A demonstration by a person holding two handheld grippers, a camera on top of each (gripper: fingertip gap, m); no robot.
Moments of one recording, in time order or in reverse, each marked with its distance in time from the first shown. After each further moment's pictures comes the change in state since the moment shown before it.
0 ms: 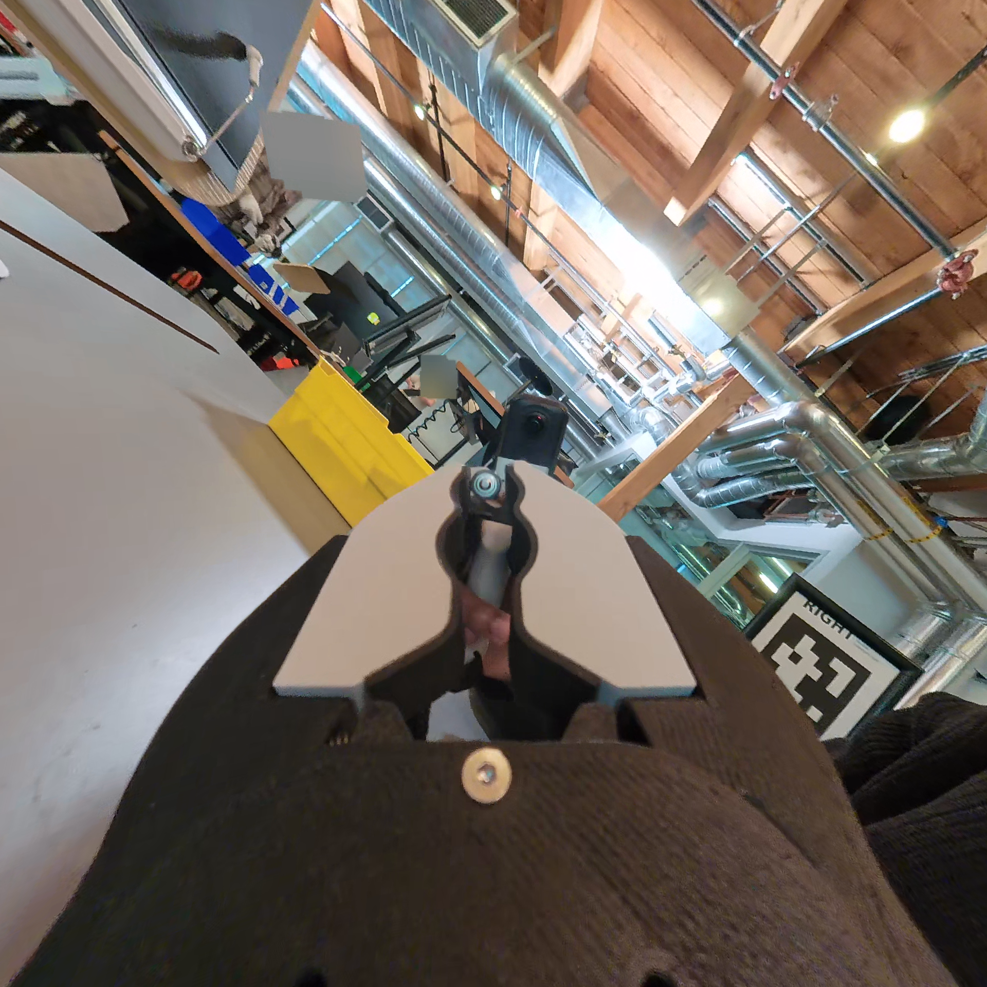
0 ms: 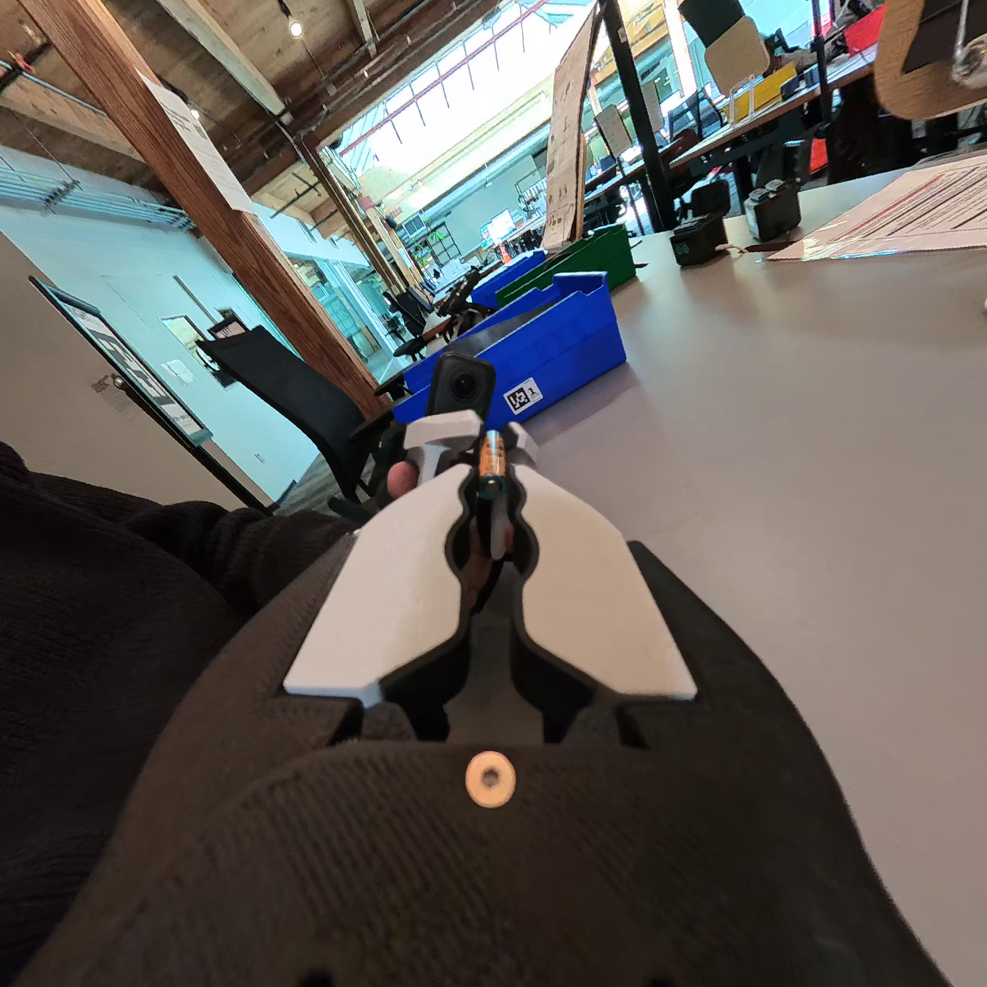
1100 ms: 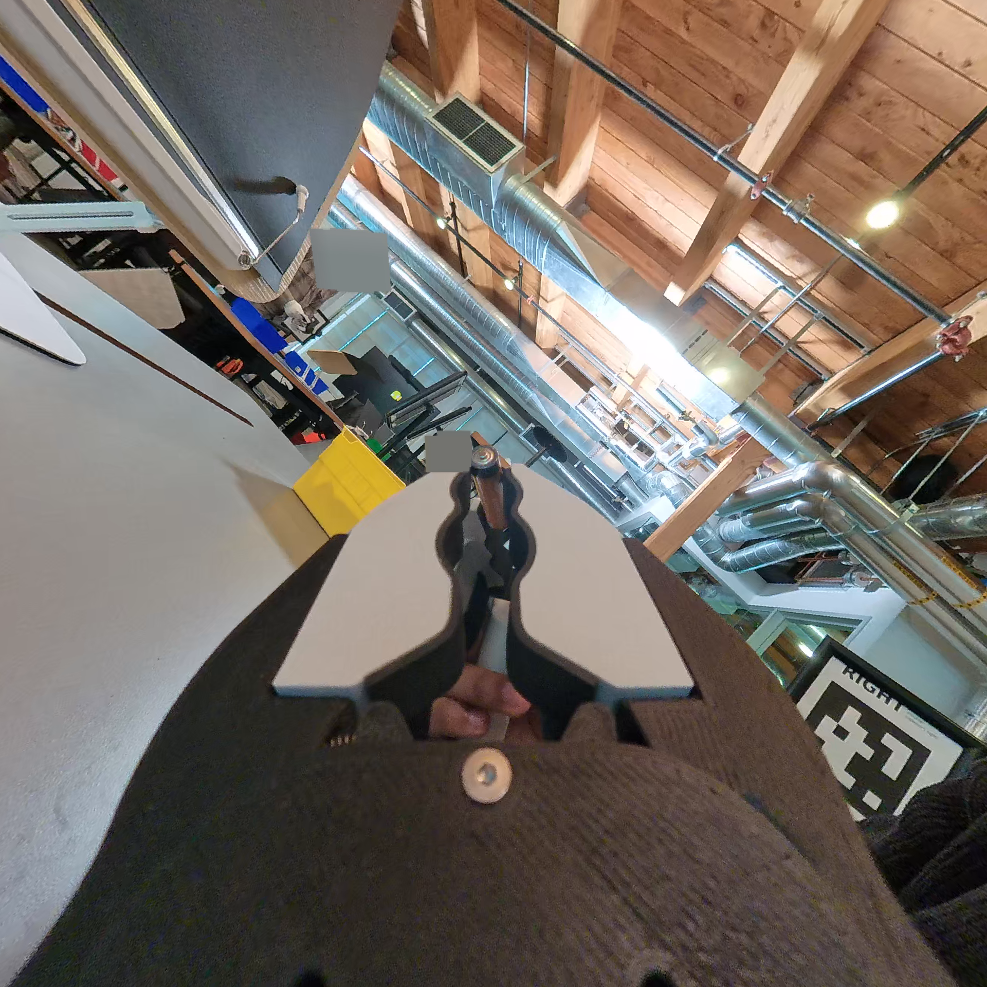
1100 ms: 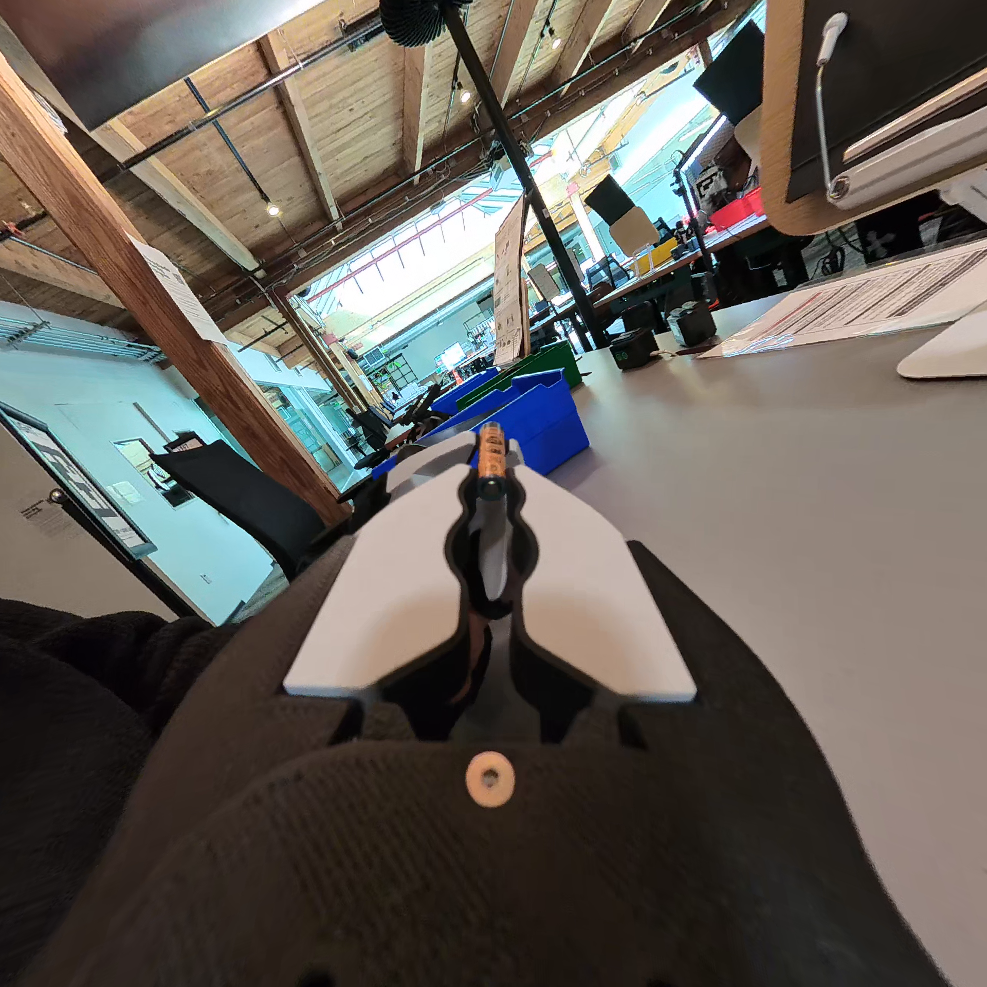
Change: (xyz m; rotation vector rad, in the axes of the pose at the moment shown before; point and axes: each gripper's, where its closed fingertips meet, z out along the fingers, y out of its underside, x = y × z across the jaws) left arm 0.002 -0.021 -0.008 0.161 -0.028 0.036; right arm 0.000 -0.009 0.017 0.253 0.110 0.000
